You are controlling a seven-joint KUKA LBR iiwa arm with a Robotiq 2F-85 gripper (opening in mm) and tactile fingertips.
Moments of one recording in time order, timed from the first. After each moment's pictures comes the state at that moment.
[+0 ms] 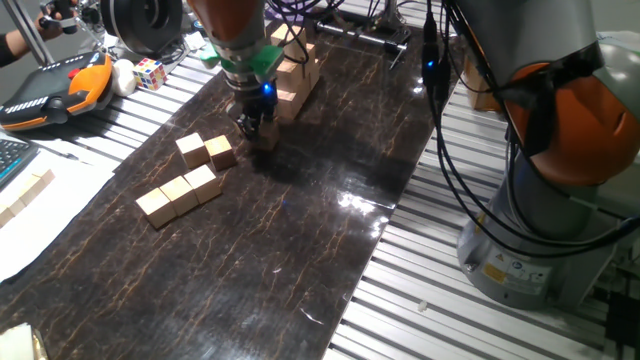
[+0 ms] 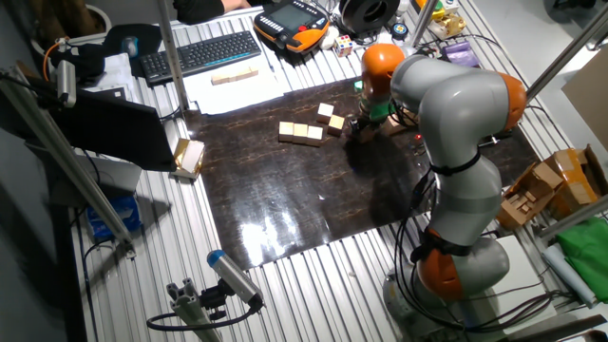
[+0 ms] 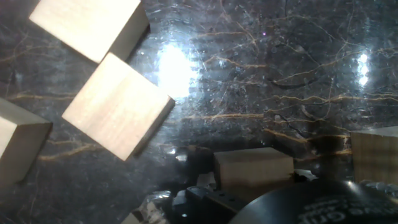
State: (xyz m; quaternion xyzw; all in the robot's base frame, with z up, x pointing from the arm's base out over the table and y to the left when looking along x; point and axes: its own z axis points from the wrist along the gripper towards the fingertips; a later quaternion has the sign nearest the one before) arm 0.581 -0.064 0.044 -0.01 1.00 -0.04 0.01
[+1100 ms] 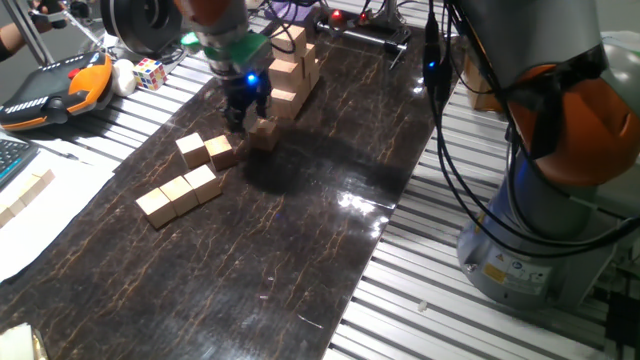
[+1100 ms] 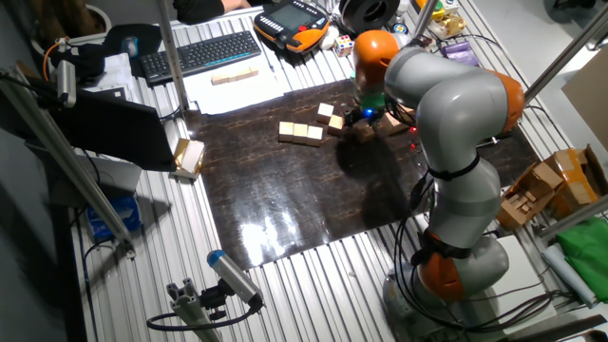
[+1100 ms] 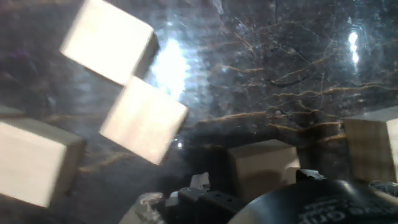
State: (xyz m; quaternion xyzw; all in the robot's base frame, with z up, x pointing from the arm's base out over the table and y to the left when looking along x) arm 0.589 -0.022 0.092 0.08 1.00 -0.05 0.00
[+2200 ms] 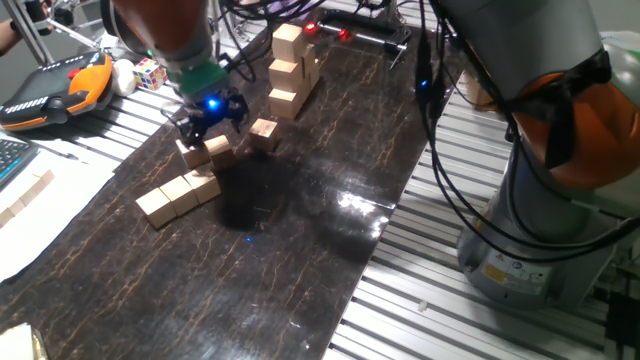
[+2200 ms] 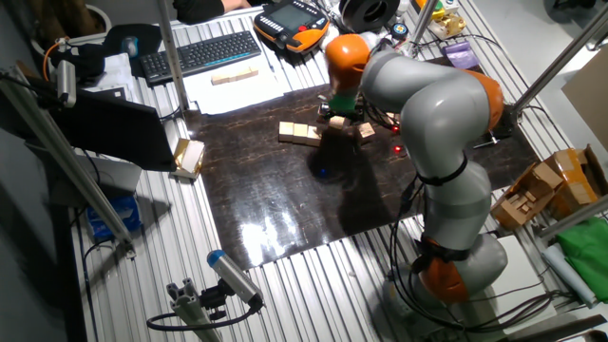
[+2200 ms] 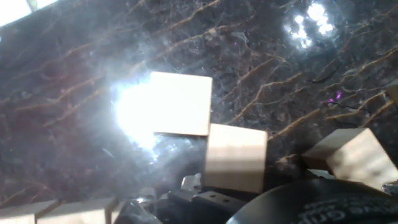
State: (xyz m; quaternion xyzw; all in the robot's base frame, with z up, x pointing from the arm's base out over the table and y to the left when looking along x) arm 0.621 0.031 0.079 0.23 0.97 -0.06 0.04
